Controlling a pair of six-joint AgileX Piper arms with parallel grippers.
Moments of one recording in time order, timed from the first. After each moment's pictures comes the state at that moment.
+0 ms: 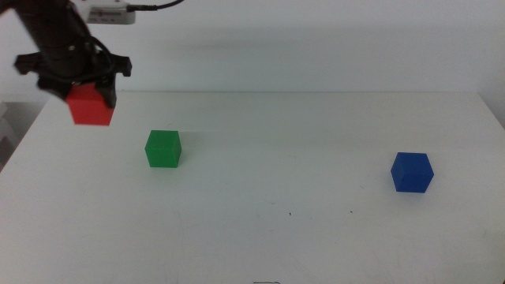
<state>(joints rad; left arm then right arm) -0.07 1.88 -1.79 0.03 1.23 -0.07 0.01 -0.01 0.03 0.06 0.36 0.12</state>
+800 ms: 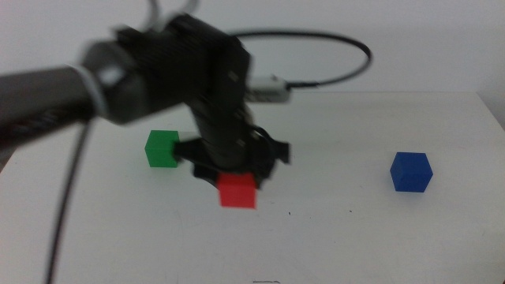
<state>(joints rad) -0.68 1.78 -1.47 0.04 1.04 -0.58 0.01 -0.01 0.03 0.06 0.36 0.12</state>
